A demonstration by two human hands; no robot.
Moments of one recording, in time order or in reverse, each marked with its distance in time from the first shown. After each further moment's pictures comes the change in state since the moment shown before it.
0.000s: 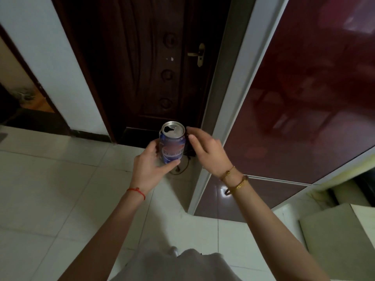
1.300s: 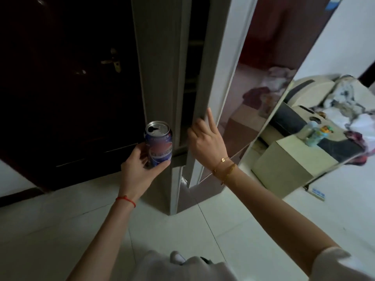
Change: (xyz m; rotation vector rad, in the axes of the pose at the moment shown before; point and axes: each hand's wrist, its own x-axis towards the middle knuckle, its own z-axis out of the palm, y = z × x) left_hand 0.047 0.010 -0.002 -0.201 -0.430 0.085; right_hand -0.029 -0.014 -0.015 -1.349 0.321 0.040
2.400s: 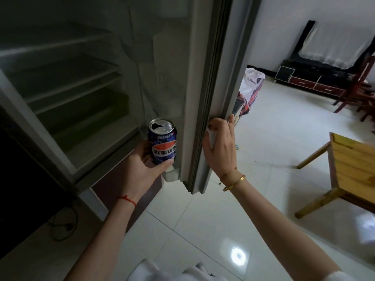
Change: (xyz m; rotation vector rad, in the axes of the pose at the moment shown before) left_hand -0.081 0.092 0.236 -0.017 -0.587 0.209; right_hand -0.260 0.153 -0.100 0.178 0.404 0.878
